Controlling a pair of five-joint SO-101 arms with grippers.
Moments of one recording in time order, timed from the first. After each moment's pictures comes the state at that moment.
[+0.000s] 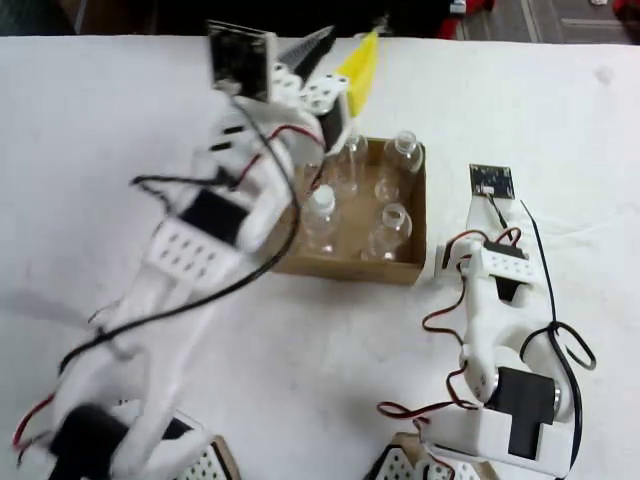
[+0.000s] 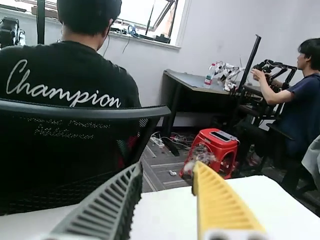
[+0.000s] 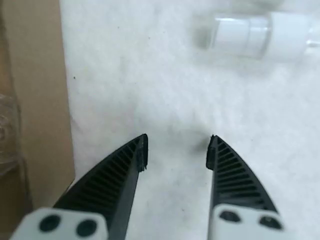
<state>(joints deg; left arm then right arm) 21.7 -20.3 16.5 12.4 14.5 10.5 -6.5 47.5 36.2 10.1</state>
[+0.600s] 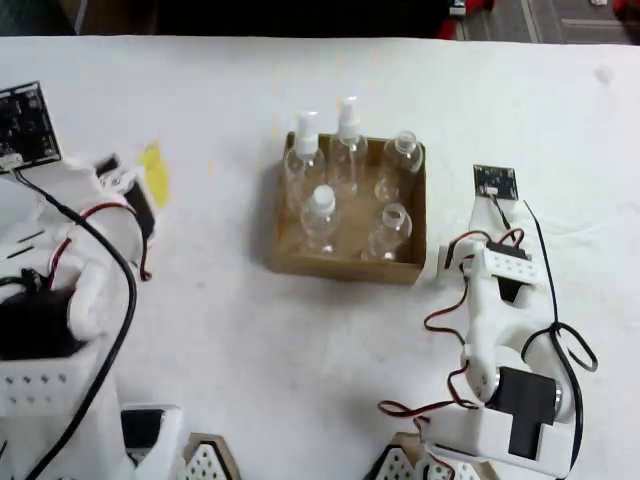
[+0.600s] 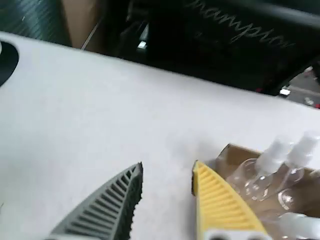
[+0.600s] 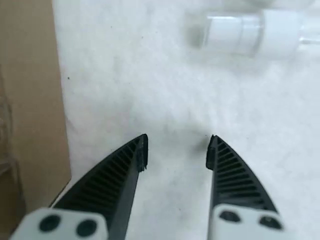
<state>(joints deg) -9.7 -49.5 22.2 69.5 14.4 11.2 -6.5 47.5 36.2 10.1</state>
